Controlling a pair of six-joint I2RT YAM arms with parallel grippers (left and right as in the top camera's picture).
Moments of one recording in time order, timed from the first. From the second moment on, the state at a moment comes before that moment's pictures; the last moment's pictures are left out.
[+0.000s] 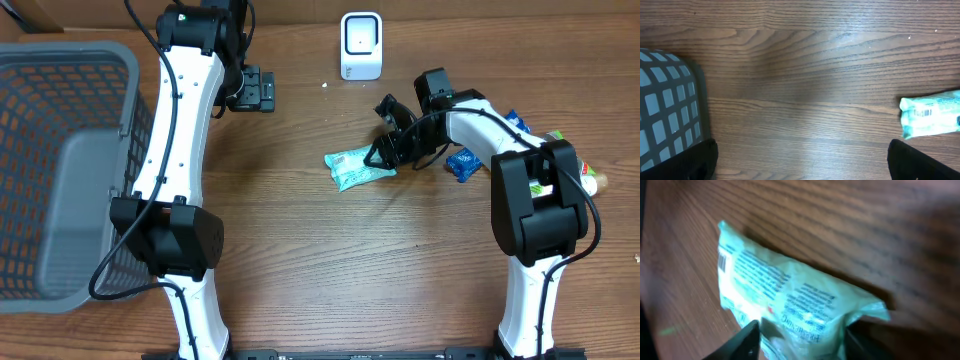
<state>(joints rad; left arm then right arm) -0.14 2.12 2.28 -1.54 -0.10 -0.19 0.24 2.21 1.53 -0.74 -0.68 -0.23</state>
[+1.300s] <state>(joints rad) -0.14 2.12 2.28 -1.54 -0.10 -0.19 0.08 1.76 1.54 -1.02 -0.83 -0.21</state>
